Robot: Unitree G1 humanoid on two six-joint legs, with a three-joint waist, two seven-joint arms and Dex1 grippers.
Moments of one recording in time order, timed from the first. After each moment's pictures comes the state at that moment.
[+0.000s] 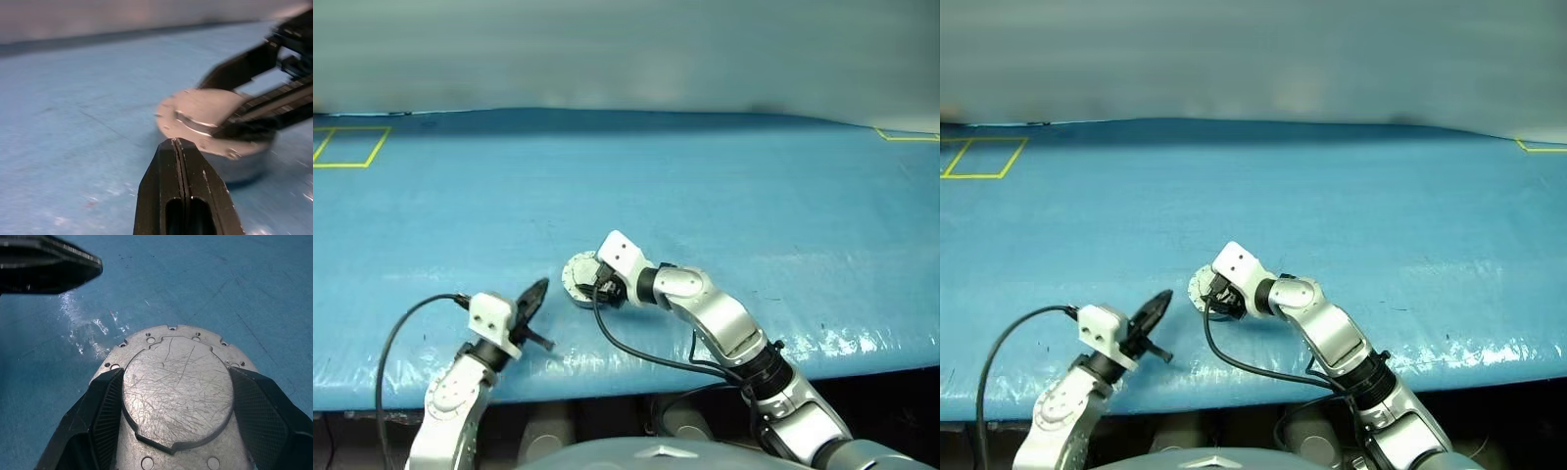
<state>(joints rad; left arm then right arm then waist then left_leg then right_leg) 0.33 0.28 0.08 -0.39 -0.35 0.04 -0.41 -0.39 -0.23 0.50 -0.23 0.10 0.77 0.54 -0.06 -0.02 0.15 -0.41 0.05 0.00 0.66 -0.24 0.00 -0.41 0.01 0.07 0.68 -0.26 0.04</state>
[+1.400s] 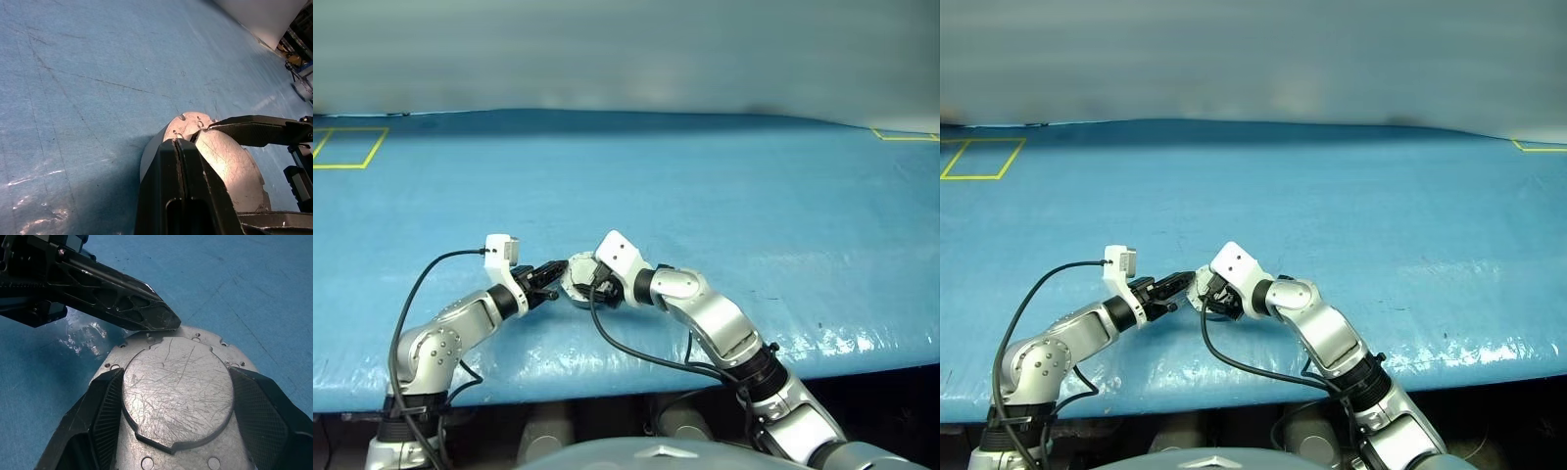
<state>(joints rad) -0.05 0.41 0.13 -0.25 -0.88 0.89 -0.33 -0.38 -0.20 0.50 -0.22 0.08 0.76 0.53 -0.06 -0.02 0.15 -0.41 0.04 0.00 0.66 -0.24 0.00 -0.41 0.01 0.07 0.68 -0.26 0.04</state>
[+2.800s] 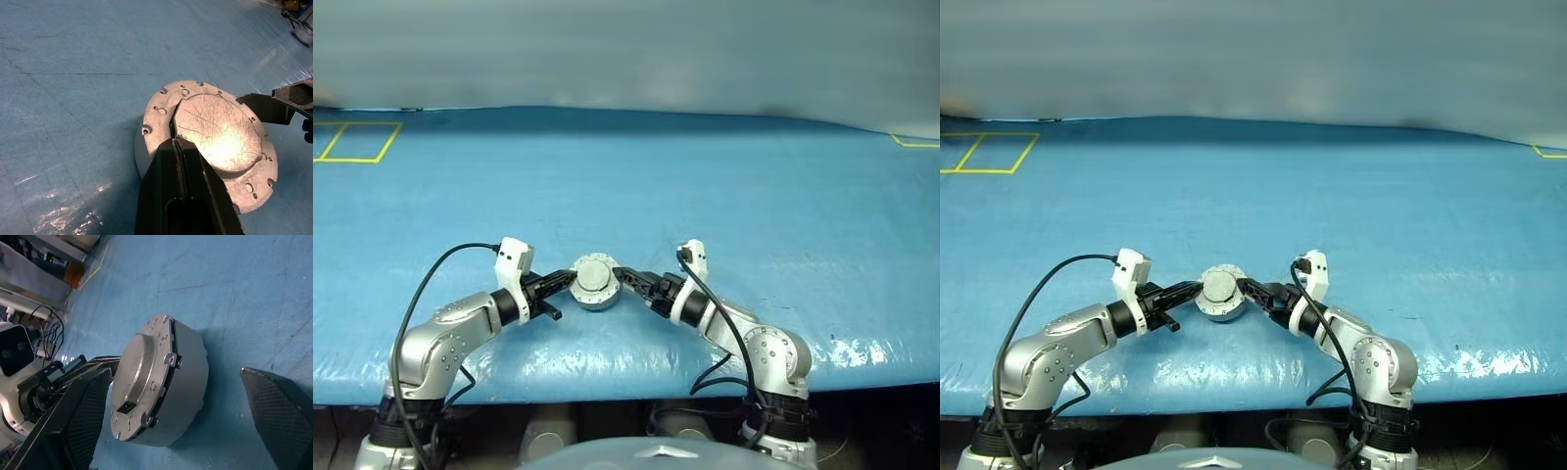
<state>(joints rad) -0.03 0.48 0.04 -0.32 -0.68 0.84 -0.50 -0.11 0.08 -0.17 -0.30 0.73 1.20 0.31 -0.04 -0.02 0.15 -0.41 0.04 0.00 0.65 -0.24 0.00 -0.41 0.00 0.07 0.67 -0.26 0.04</state>
